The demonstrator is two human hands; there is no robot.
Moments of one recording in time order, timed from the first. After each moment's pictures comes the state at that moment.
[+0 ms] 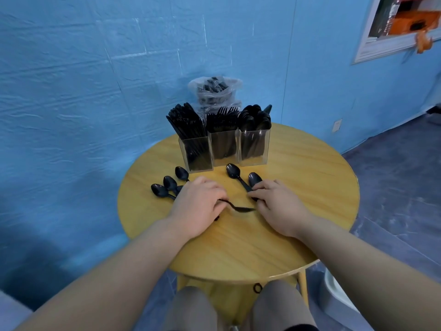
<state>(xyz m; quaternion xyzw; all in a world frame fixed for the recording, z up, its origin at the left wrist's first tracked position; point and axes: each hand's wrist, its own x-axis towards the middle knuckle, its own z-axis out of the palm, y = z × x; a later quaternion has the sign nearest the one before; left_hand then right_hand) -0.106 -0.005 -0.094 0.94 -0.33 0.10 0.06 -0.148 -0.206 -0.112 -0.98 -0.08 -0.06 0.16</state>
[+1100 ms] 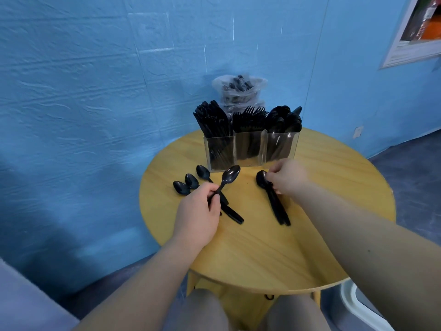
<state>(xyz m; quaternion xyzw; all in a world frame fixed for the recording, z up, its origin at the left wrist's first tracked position) -0.115 0.025 -0.116 0.92 -0.10 0.14 0.37 -0.077 -0.177 -0.083 -0.90 0.17 -0.03 0.39</state>
